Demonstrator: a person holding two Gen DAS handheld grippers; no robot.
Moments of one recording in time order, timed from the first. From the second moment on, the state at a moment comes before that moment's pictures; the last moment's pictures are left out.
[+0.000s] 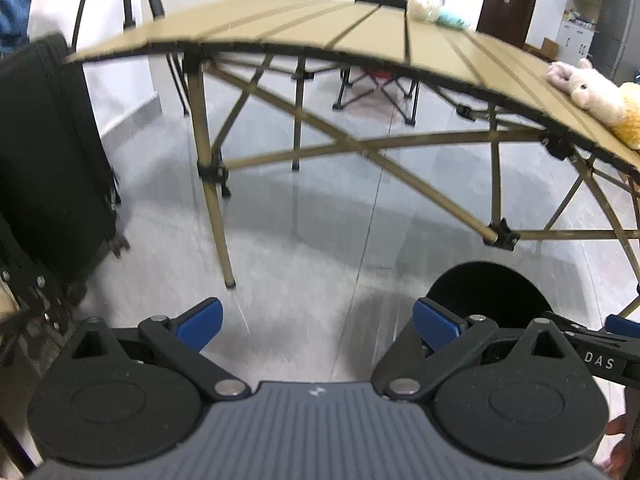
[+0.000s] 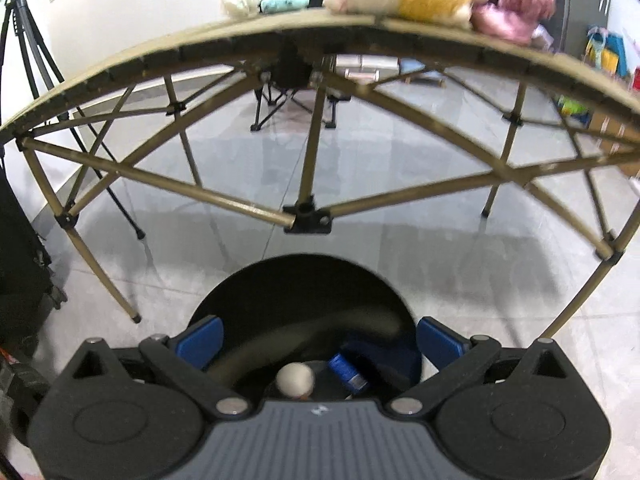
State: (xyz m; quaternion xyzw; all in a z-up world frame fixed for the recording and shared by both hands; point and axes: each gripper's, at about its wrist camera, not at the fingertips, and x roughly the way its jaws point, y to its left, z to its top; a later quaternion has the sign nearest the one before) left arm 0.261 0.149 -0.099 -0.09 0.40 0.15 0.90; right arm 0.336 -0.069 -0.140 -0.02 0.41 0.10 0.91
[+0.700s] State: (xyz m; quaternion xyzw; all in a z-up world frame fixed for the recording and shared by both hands) left arm 0.275 0.084 -0.006 -0.07 0.28 0.11 0.95; right arm 0.310 -0.148 -0.033 0.00 0.21 0.08 0.97
